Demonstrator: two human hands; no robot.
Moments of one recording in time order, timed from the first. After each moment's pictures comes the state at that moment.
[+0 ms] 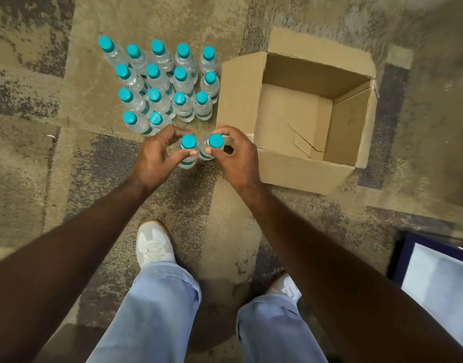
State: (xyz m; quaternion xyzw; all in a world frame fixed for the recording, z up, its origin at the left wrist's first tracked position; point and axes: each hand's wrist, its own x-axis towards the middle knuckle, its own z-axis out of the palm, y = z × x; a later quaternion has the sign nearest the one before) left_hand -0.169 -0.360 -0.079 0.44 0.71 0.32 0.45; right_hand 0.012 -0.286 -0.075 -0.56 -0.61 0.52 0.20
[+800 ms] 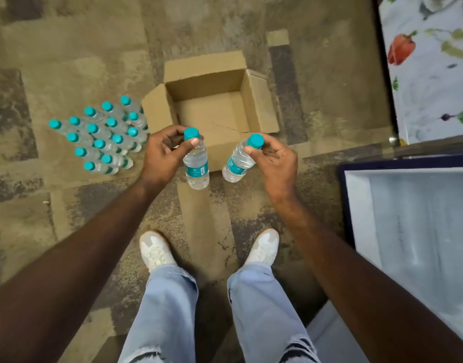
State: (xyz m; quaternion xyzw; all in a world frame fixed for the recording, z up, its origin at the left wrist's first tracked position) left_hand 0.016 -0.300 0.113 0.47 0.60 0.37 0.53; right_hand 0.249 -0.319 0.122 -0.64 -0.37 0.51 0.43
